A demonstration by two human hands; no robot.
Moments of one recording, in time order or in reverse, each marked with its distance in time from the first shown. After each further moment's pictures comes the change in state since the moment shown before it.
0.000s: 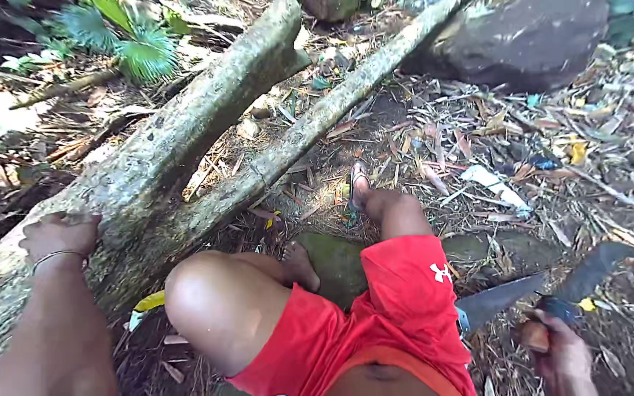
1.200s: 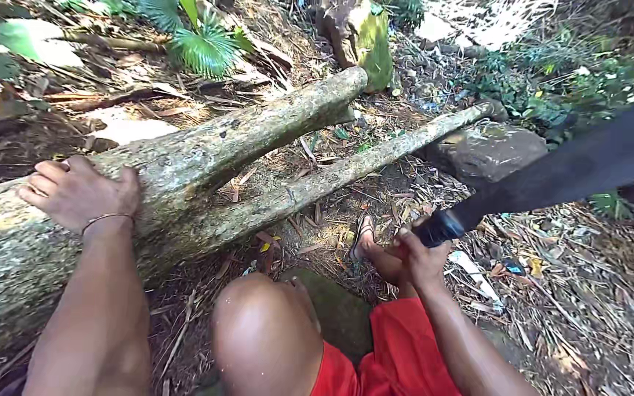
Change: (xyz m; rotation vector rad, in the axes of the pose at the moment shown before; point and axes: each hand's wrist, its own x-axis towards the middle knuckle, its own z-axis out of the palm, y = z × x) left_hand 0.029 0.008 0.023 -0.071 0.349 -0.030; right_hand -0.149 -0.095 0.380 0.204 -0.832 -0.839
